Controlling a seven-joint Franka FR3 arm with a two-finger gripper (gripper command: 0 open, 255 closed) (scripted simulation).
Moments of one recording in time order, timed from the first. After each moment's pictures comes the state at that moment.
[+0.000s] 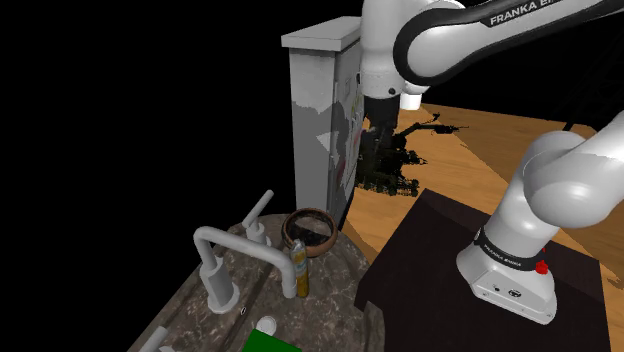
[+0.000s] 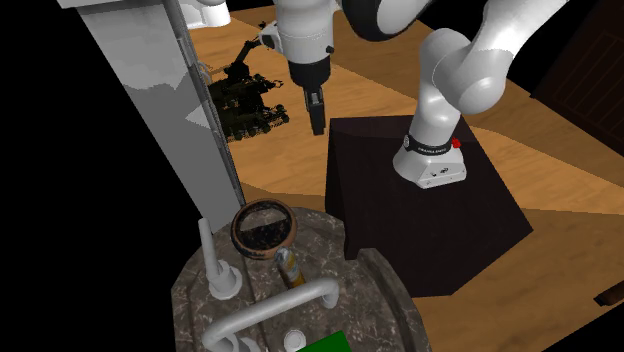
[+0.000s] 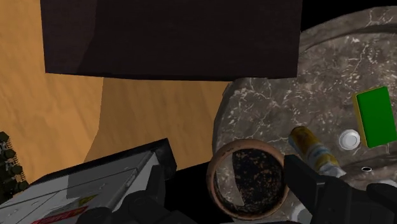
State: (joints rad) arm 0.08 -0.56 0.20 -2.57 0.03 1.90 0.17
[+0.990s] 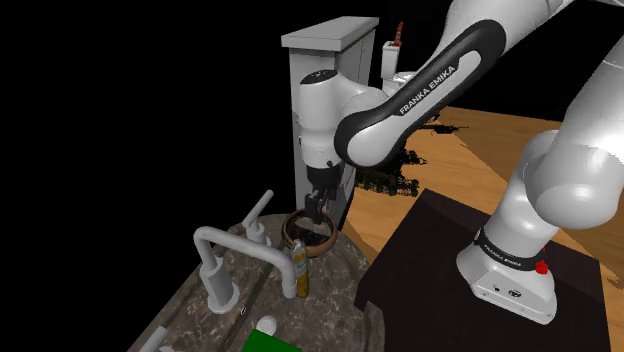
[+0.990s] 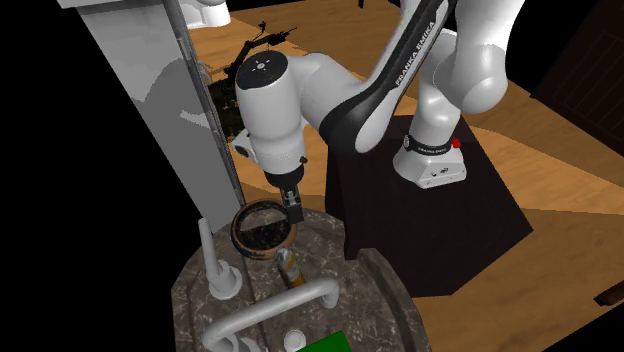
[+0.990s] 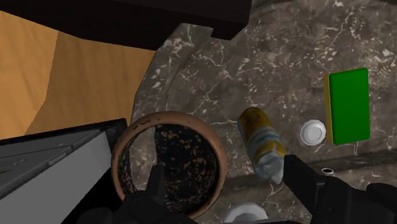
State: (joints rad) arm 0.16 -0.05 0.36 -2.47 0.00 2.34 0.31
